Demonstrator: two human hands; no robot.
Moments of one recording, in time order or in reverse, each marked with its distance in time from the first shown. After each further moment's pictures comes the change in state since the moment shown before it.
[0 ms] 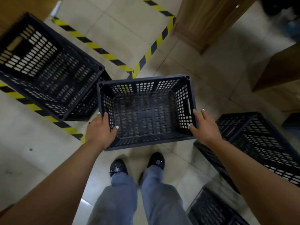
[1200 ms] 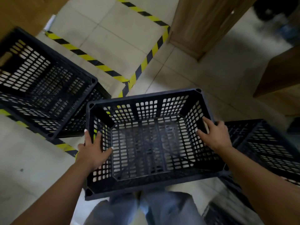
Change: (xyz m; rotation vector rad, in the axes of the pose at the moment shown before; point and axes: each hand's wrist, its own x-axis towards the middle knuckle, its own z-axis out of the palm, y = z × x) left_hand 0.023 -0.017 0.026 -0.072 -0.218 -0.144; right_hand 0.033 0.033 -0.001 0.092 0.079 0.208
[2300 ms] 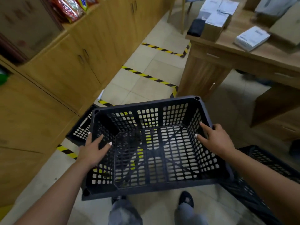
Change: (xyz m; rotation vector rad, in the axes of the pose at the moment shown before) left_hand -0.166 -0.132 -0.303 -0.124 0.311 0.043; right_hand -0.200 -0.180 -0.222 -0.023 0.111 -0.208
